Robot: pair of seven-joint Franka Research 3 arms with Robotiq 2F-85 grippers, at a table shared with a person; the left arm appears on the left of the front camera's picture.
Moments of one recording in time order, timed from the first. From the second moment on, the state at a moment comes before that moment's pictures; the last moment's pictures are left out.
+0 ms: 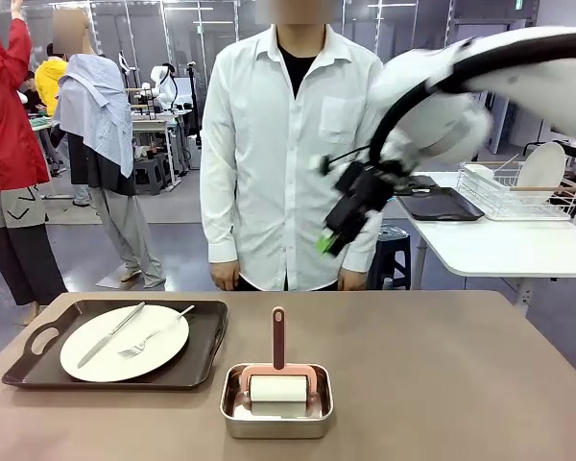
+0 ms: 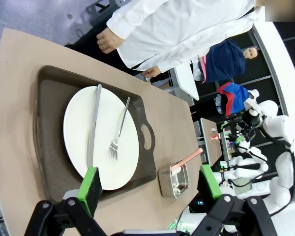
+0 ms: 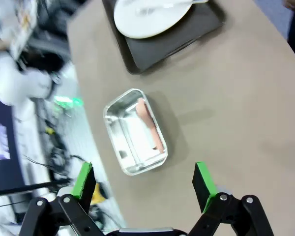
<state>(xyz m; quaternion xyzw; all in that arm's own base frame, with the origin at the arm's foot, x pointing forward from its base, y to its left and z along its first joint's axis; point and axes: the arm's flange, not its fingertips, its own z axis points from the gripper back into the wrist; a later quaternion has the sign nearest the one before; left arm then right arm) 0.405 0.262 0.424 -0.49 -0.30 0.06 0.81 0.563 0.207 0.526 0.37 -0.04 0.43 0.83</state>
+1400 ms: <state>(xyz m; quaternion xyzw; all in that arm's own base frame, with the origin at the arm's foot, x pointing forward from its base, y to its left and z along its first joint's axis) 0.405 0.262 0.424 -0.49 -0.30 0.06 0.81 0.459 -0.218 0.352 0.64 -0.19 -0.32 0.68</state>
